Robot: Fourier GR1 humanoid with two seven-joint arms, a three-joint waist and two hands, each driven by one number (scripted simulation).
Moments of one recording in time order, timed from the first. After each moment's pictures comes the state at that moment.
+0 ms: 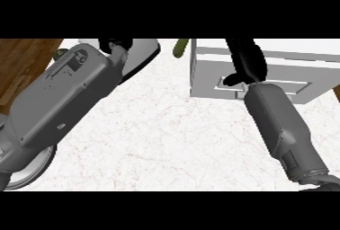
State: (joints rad) left arm -1.16 0.38 -0.58 -1.00 0.85 0.83 0.05; right arm -0.91 -0.16 -0.11 -0.53 1.28 -0.55 -0.15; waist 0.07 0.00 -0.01
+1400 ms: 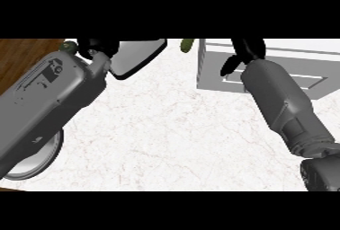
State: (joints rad) left arm -1.09 0.47 -0.57 -1.22 0.80 0.85 0.16; right arm -1.21 -0.20 -0.33 -0.17 1.15 -0.50 -0.27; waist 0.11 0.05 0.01
